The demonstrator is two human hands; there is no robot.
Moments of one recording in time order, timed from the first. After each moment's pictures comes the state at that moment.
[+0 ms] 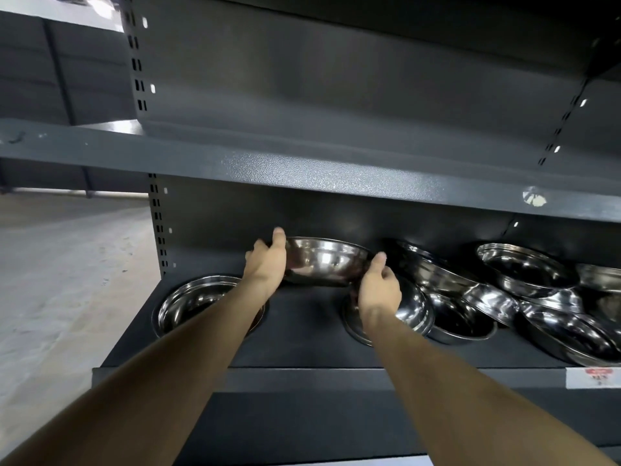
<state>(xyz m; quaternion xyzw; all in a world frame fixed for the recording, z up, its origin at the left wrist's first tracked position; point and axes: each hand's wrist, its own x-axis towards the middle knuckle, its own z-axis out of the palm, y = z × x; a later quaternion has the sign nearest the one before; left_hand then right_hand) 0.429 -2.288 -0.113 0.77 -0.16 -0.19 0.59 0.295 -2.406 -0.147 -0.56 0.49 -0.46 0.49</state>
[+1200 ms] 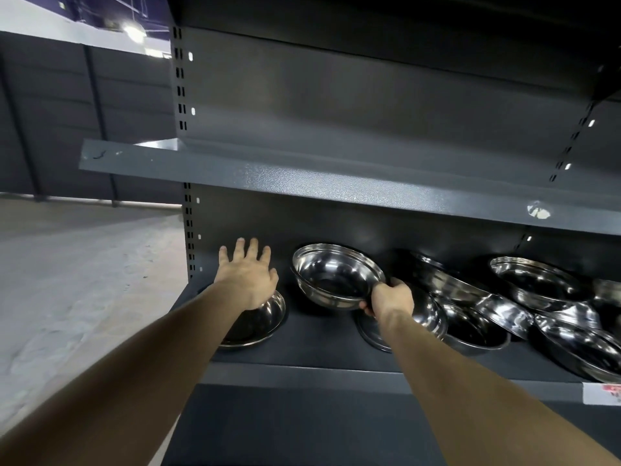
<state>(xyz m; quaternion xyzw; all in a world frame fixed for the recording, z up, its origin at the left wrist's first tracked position) 0.447 -2.210 -0.105 0.92 -0.38 0.04 0.02 0.288 -2.397 -0.140 -0.56 0.48 -0.39 0.55</state>
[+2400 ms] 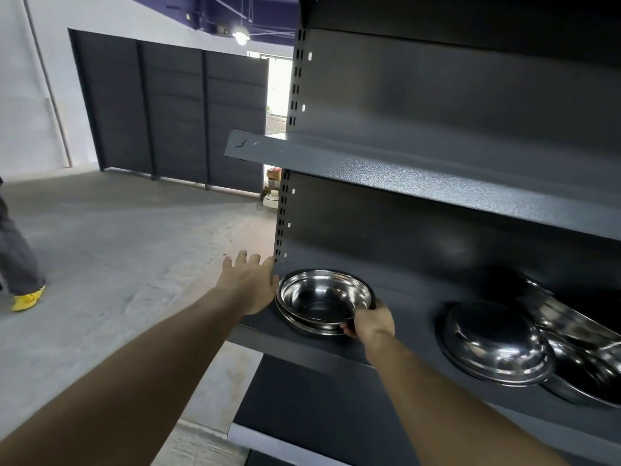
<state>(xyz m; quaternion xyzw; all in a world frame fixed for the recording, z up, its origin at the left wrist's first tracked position) 0.490 -2.078 -0.137 0.96 -0.27 0.03 0.03 0.384 -2.274 -0.192 -0.63 0.40 -0.21 0.63</state>
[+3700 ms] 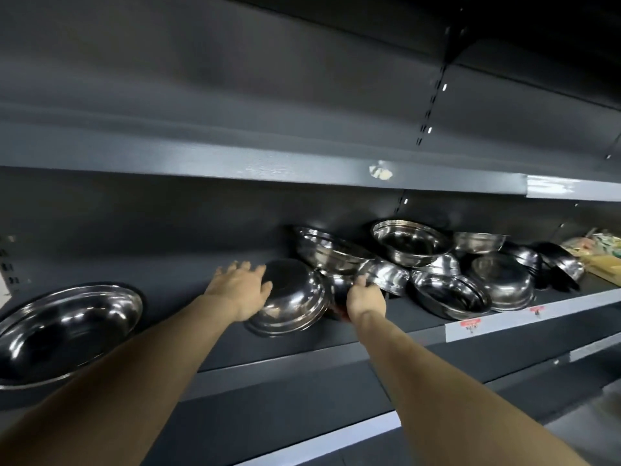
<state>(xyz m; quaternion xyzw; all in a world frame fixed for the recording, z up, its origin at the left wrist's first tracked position) 0.325 -2.388 -0.142 0.85 -0.52 -0.02 0.04 0.146 -2.510 -0.162 -0.56 0.59 -0.36 0.46</state>
